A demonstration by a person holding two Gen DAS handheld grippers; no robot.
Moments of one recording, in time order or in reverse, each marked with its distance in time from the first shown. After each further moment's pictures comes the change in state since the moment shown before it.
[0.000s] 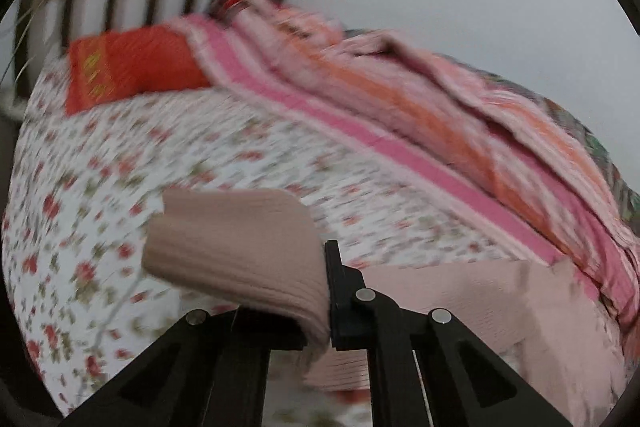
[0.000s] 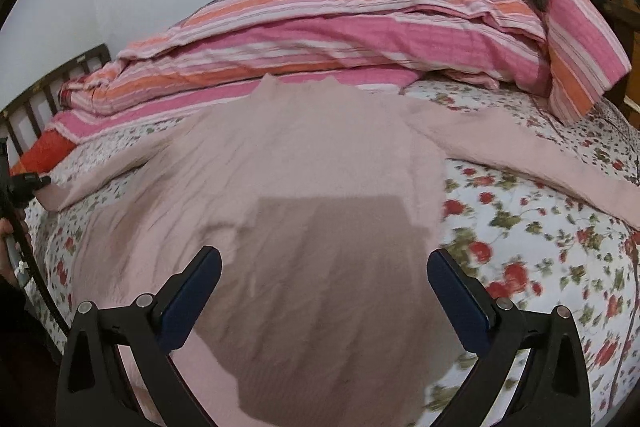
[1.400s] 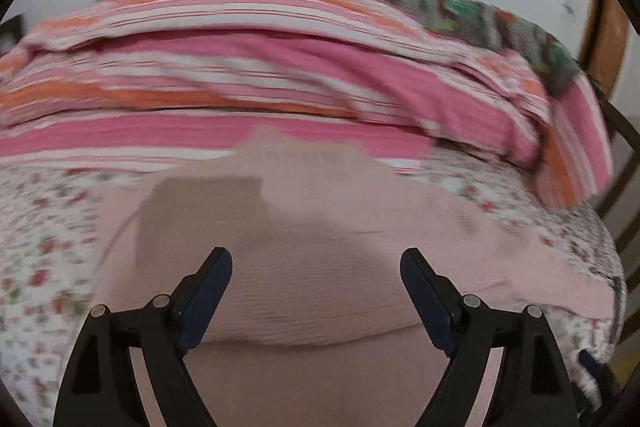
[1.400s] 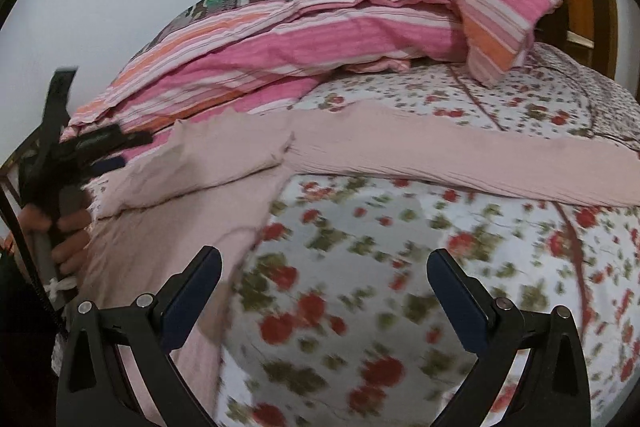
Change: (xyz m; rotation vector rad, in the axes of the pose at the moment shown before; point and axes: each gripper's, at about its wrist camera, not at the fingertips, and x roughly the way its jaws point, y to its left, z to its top) left arm -0.008 -0.346 -0.108 0.468 0.284 -0.405; right arm -0.003 -0.127 0.010 0.204 -0.017 -0.038
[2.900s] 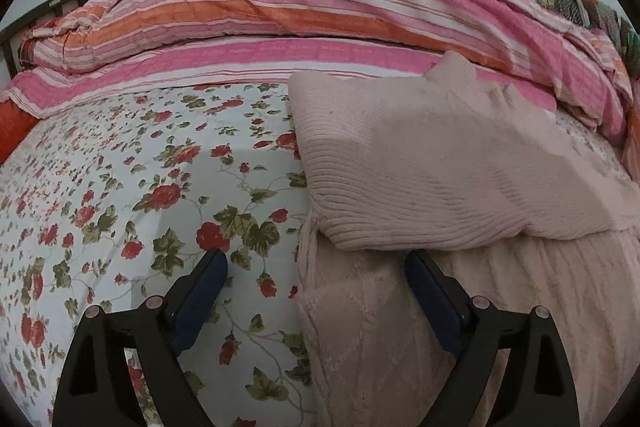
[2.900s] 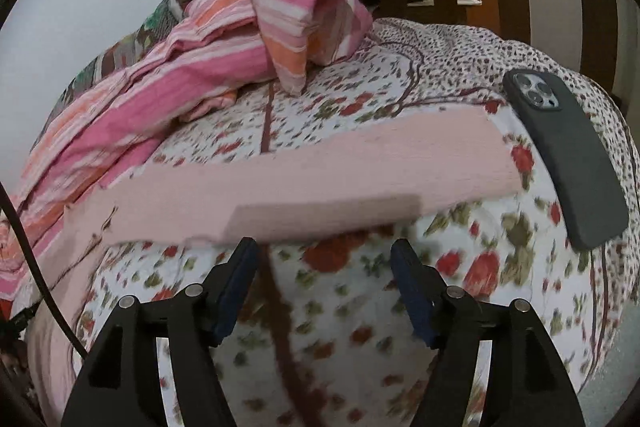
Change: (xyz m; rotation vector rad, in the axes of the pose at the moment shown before) left arm 0.016 0.117 -0.061 -0.026 0.072 0.254; right arm -0.032 -0.187 0.008 0.277 -0.081 -0.262
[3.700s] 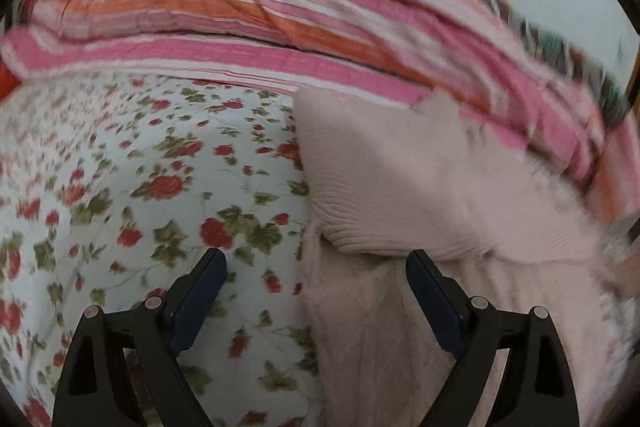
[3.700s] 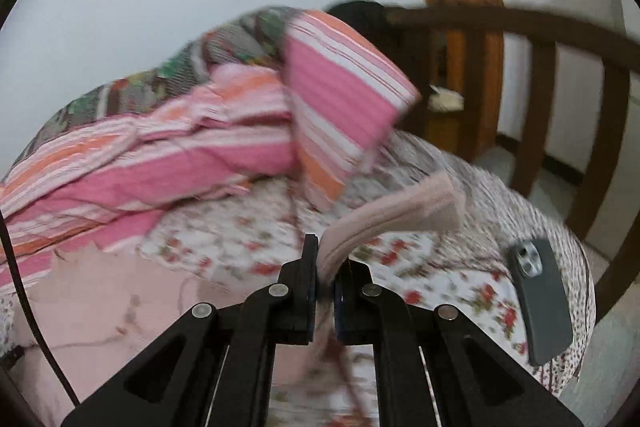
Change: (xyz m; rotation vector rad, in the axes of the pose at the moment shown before) left arm -0.016 0.038 -0.005 -0.170 -0.057 -0.209; right arm -0.041 0.117 0.086 -0.151 -0.210 -0.141
